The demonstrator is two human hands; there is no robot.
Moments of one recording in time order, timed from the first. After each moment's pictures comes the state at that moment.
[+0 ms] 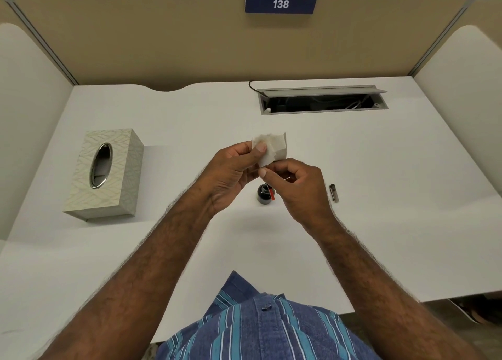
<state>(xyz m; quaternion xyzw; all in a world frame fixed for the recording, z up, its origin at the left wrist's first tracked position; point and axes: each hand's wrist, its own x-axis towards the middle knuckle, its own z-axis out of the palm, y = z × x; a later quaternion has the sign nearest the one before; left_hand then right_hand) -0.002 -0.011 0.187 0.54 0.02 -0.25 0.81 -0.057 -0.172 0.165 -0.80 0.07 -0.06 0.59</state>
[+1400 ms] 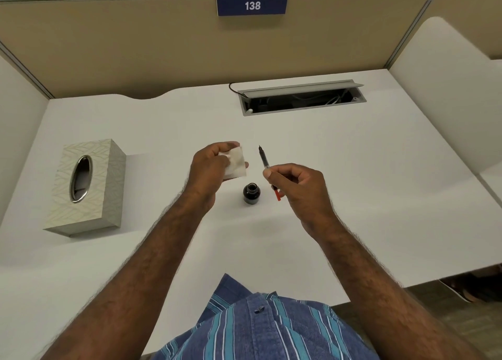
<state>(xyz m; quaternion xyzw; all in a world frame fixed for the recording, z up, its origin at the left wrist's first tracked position) 0.013 -0.019 0.159 0.67 0.09 -0.14 0.73 -0.075 -0.203 0.166 -0.73 0.15 -0.04 0.66</state>
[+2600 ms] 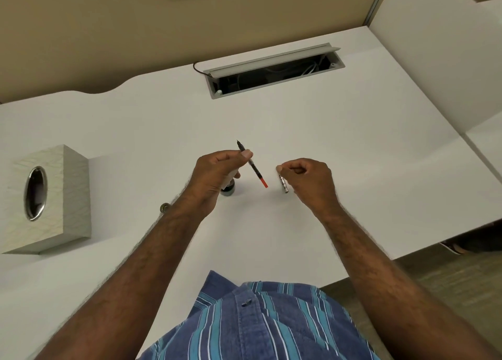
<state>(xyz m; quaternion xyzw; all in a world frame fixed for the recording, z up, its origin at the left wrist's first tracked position) 0.005 -0.084 0.131 0.71 0.05 -0.25 0.65 -0.069 -0.294 0.097 -0.80 0.29 -0.03 0.52</state>
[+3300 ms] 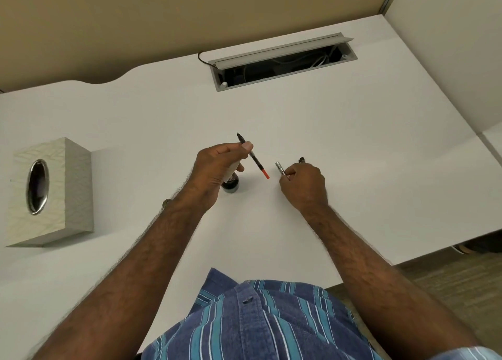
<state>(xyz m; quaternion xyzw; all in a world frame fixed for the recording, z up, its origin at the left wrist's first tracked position) 0.020 -0.084 0.124 0.71 0.09 -0.25 0.65 -0.048 -0.283 0.045 -0.92 0.27 0.02 0.30</state>
